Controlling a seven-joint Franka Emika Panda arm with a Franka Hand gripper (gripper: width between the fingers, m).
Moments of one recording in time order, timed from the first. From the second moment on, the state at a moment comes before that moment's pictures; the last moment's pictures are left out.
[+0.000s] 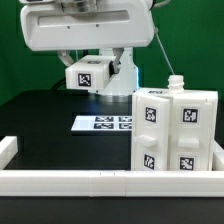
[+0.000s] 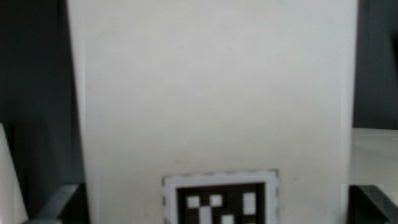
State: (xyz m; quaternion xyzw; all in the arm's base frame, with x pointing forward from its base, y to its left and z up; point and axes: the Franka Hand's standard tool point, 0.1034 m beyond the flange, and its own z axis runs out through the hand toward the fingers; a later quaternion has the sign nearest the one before) arm 0.549 -0.041 0.149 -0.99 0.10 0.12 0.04
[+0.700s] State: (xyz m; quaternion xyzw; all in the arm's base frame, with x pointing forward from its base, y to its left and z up) arm 0.587 0.018 0.191 -0.99 0.12 0.09 0.04
